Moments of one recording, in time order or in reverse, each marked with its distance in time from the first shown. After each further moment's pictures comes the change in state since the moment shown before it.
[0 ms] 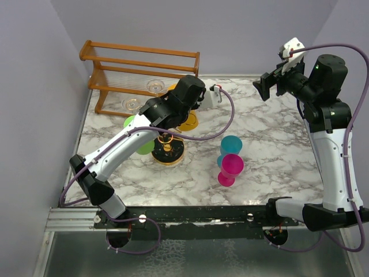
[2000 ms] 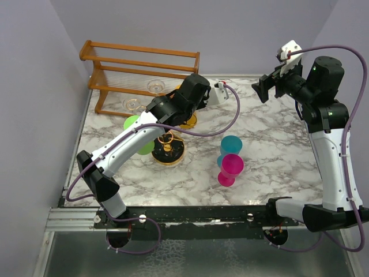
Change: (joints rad) left arm 0.000 0.063 0.034 0.031 0.109 -0.135; right arm 0.000 -0.006 -0.035 0.007 -0.005 -0.002
